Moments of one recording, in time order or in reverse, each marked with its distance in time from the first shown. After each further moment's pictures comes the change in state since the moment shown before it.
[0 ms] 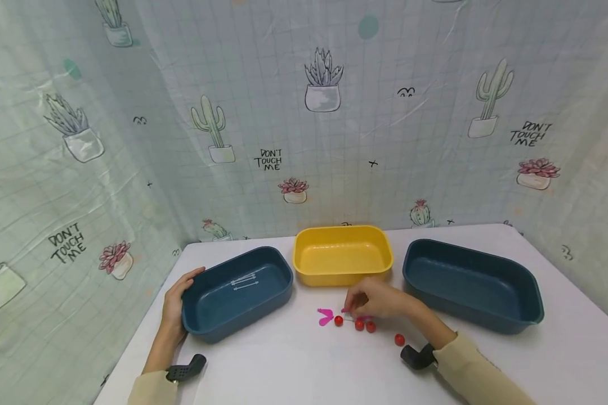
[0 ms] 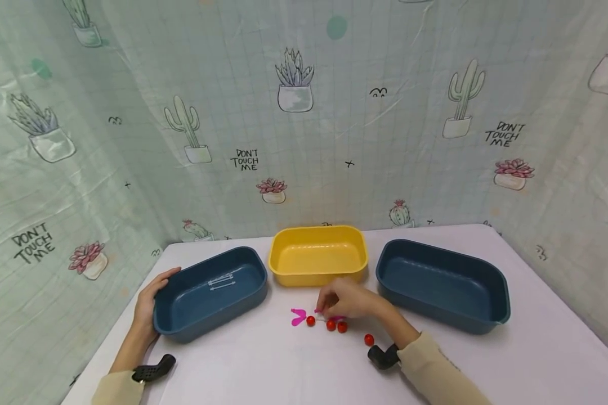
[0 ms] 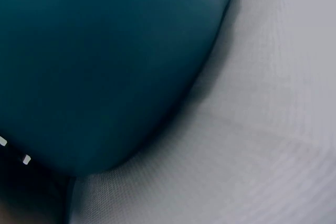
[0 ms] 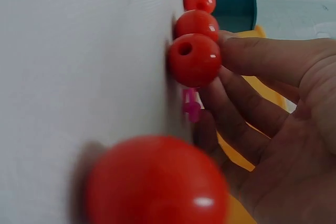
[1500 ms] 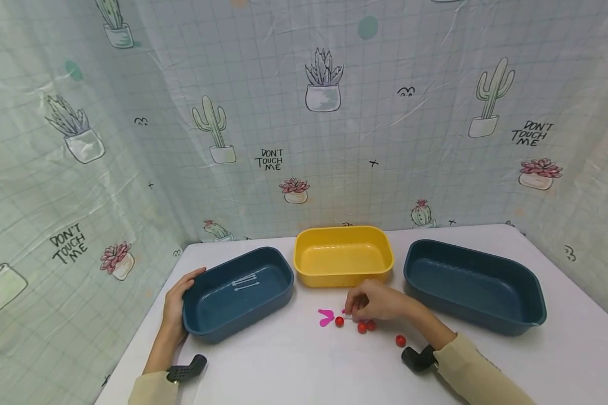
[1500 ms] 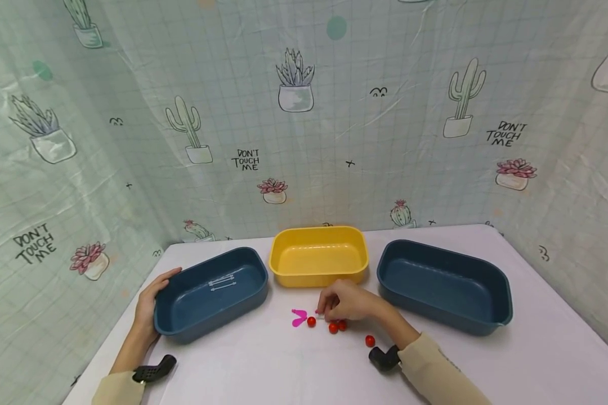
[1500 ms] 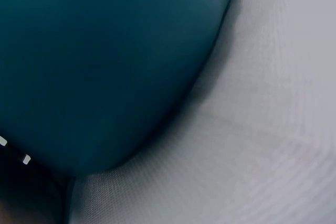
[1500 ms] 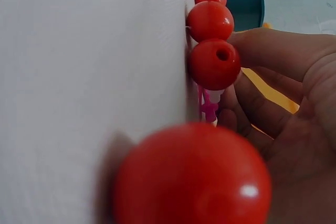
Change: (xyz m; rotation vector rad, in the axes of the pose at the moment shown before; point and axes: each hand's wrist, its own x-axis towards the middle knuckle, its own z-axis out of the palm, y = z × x) left_hand 0.001 -0.001 -0.002 0.006 -0.025 -0.016; right_hand 0.002 0.006 0.005 0.038 -0.003 0.035
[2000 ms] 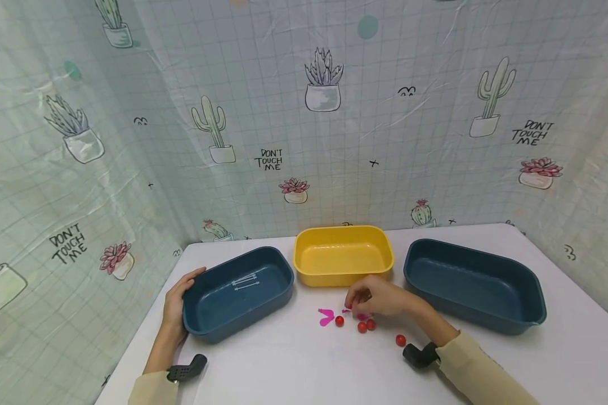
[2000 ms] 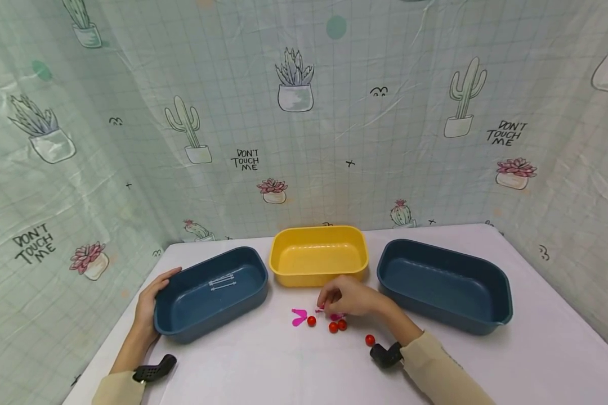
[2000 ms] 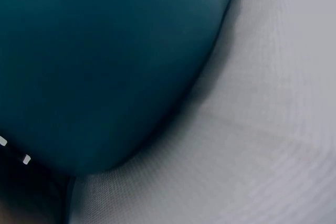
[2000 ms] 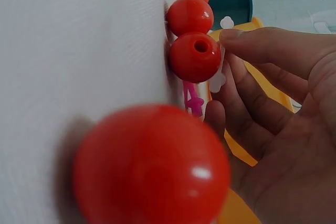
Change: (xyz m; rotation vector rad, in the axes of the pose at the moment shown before) left_hand 0.001 0.000 0.000 -0.014 -0.011 -0.004; right_hand -0.001 0.005 -0.008 0.089 -0.015 -0.085
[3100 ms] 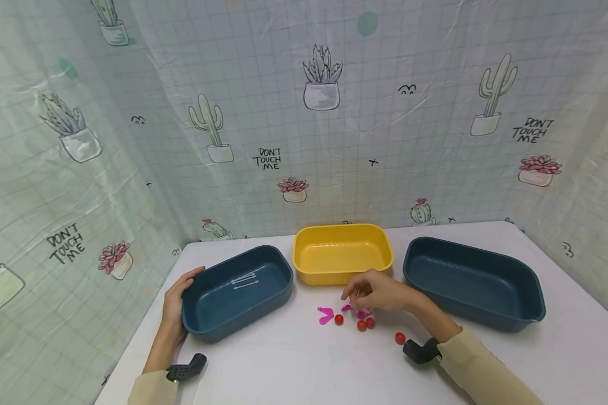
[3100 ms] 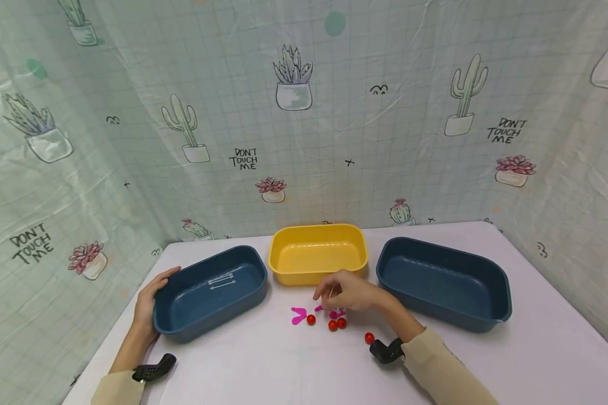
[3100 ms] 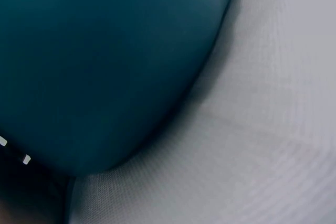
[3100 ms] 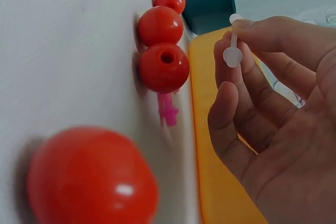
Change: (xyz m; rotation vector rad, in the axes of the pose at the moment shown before) left_hand -0.001 0.001 0.002 0.003 0.015 0.000; right_hand -0.002 -0.009 -0.006 0.057 0.016 -0.011
